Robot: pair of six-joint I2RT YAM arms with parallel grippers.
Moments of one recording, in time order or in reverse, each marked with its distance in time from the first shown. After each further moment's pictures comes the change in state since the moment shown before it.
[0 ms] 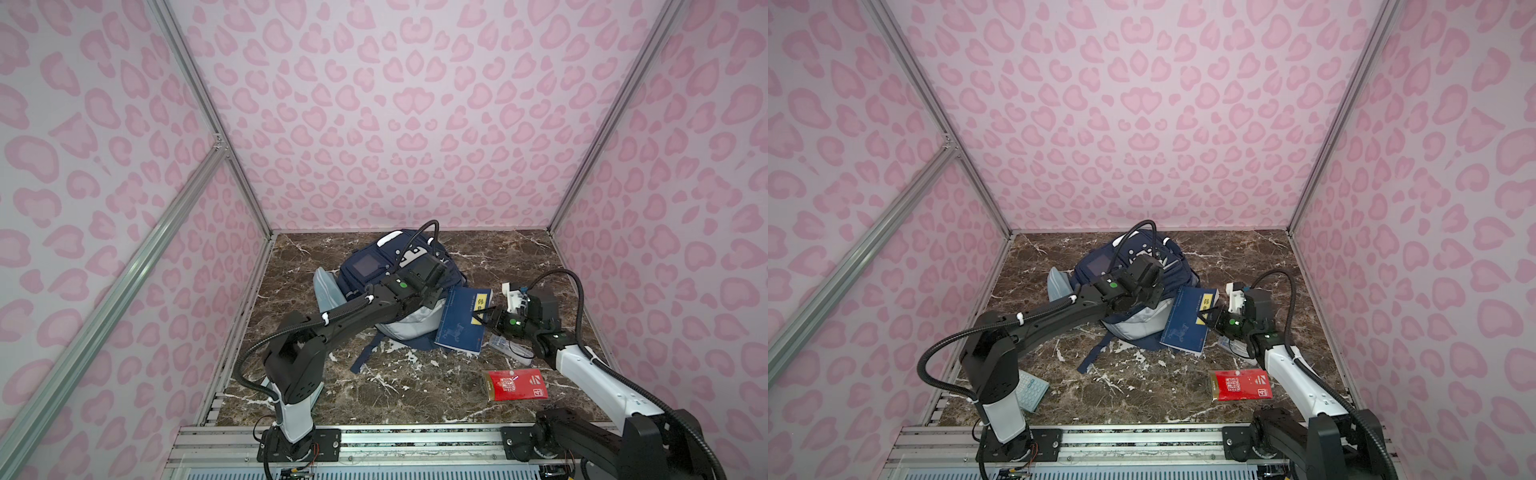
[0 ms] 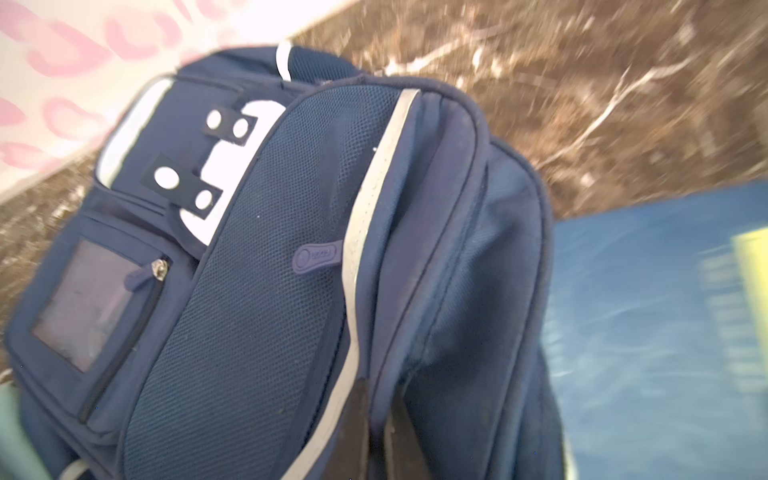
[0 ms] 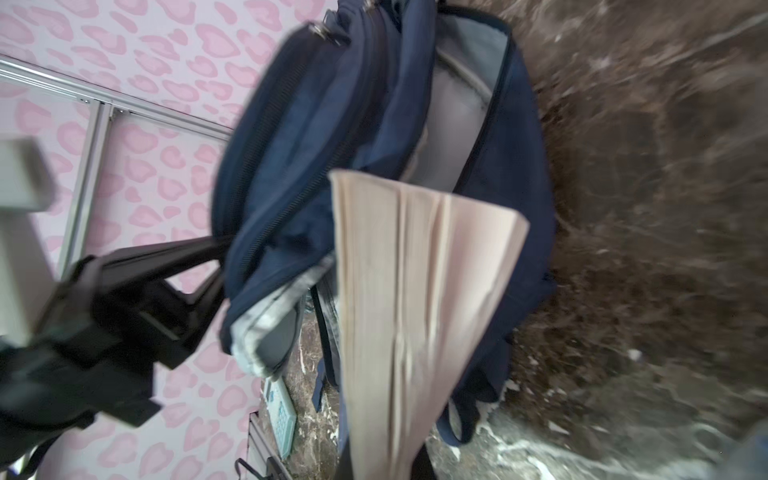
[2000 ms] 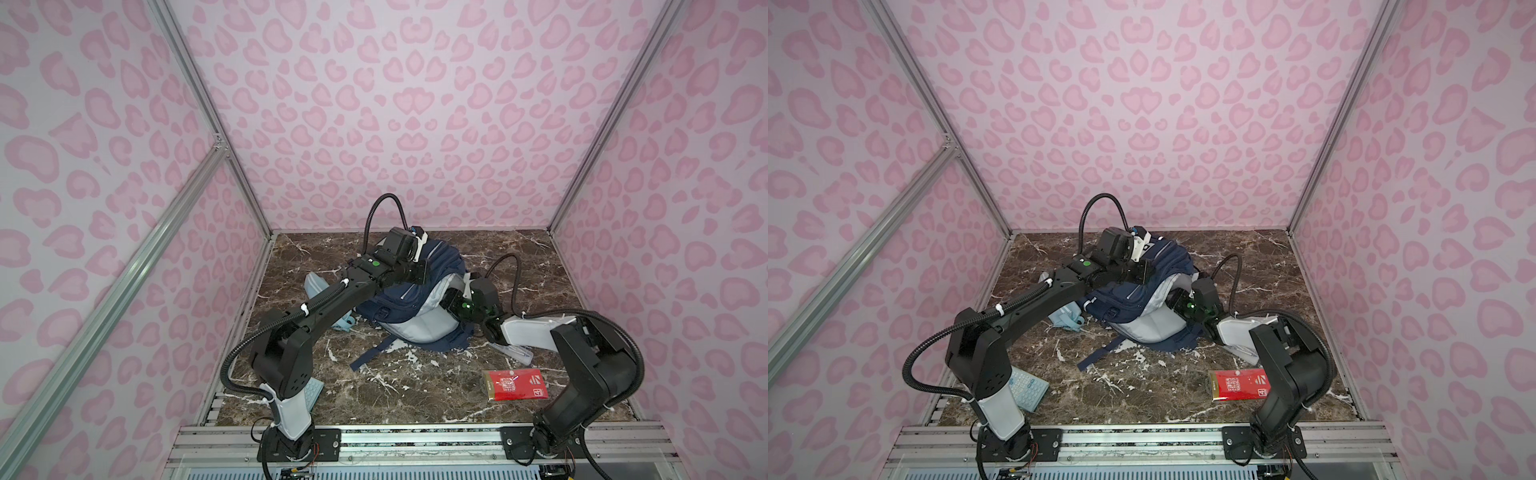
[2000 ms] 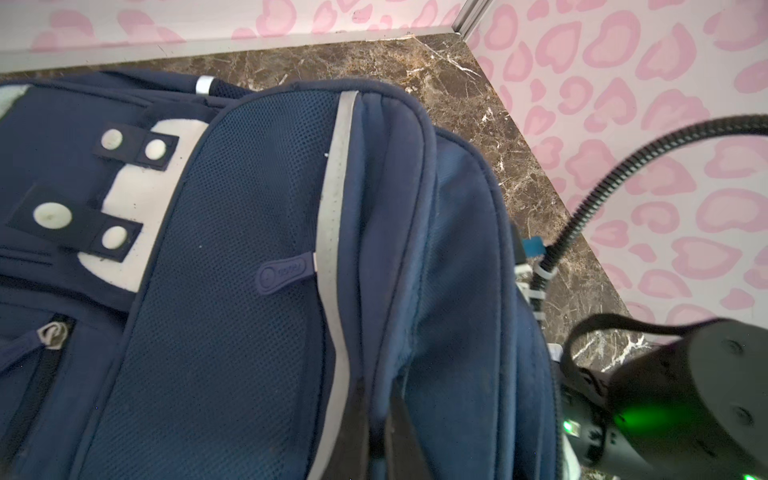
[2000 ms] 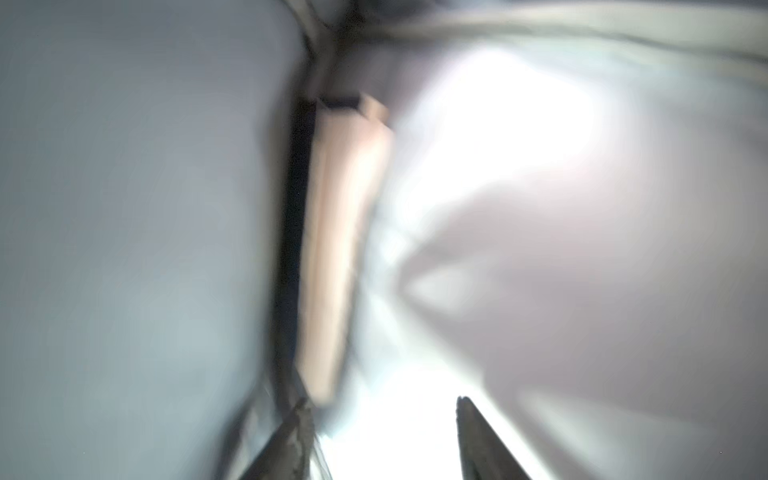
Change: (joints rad) left arm 0.202 0.001 0.010 0.106 0.476 -0.163; right arm 0.292 0.483 0.144 0.398 0.389 0.189
